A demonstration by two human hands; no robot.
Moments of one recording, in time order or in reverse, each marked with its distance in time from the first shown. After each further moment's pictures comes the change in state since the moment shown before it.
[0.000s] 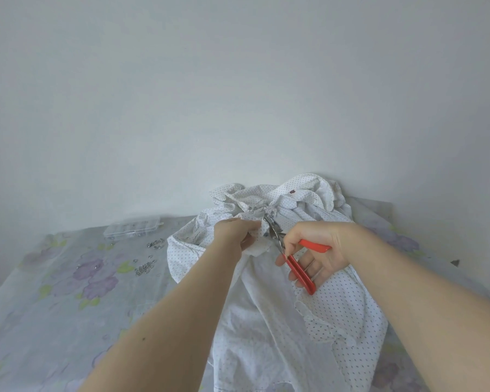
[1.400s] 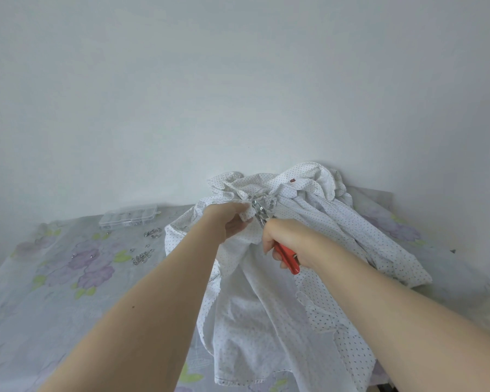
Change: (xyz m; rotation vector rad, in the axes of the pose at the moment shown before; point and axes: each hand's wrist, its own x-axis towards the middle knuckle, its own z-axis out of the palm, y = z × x) left_hand 0.018 0.011 -0.017 0.078 -0.104 -0.067; right_hand 0.022 -0.011 0.051 0.069 0.315 -0.139
